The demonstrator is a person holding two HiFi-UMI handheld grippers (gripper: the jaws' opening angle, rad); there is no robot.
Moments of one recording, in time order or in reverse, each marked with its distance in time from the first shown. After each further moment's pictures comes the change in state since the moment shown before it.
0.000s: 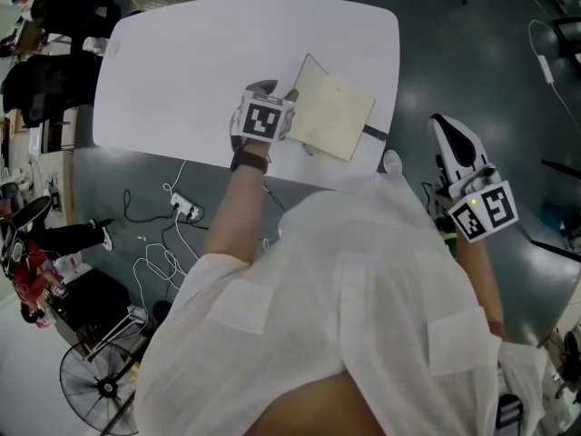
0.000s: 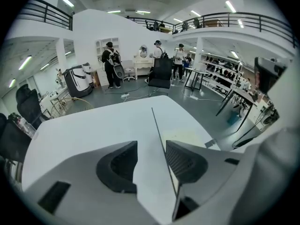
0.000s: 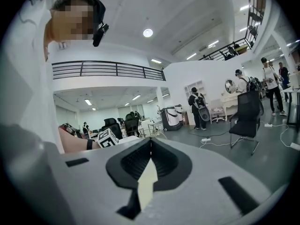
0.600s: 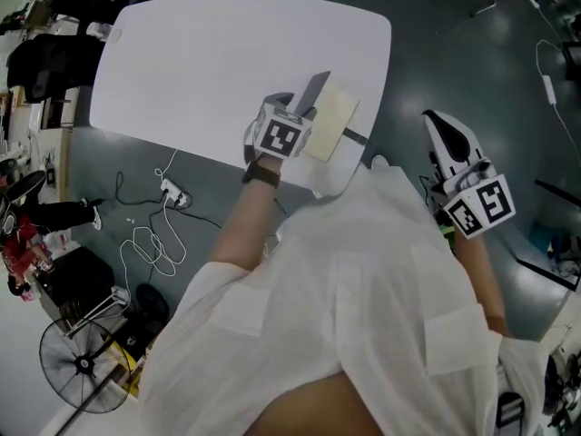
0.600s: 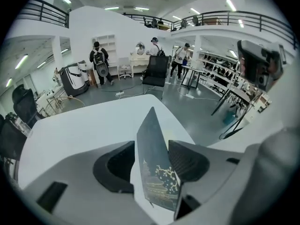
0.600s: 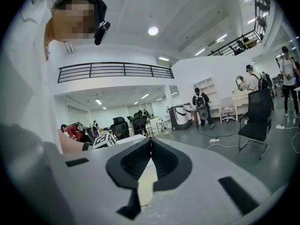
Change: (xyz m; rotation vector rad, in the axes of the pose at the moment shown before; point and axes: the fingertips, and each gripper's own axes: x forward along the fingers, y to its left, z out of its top) left arm 0.014 -0.096 0.015 -0.004 0.033 -0.035; right arm -0.007 -0.046 0.020 -0.024 0.023 0.135
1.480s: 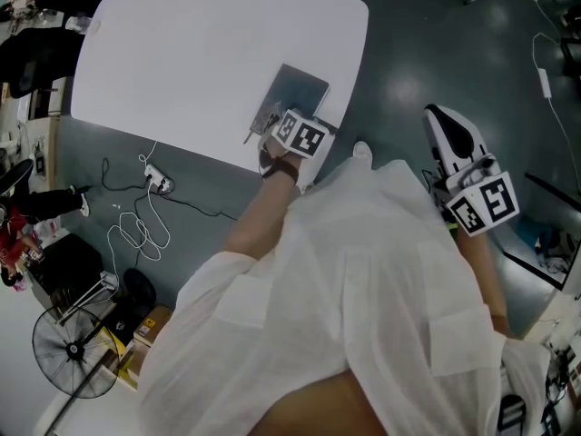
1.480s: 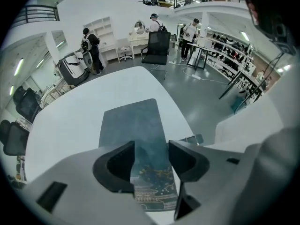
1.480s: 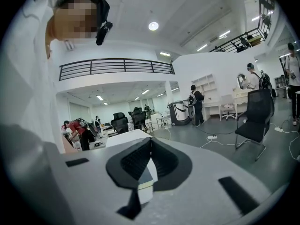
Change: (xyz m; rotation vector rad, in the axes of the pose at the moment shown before) left arm 0.106 -0.091 -0.044 0.022 0.217 0.064; right arm -0.046 -0.070 -0.005 -0.015 0.062 0.017
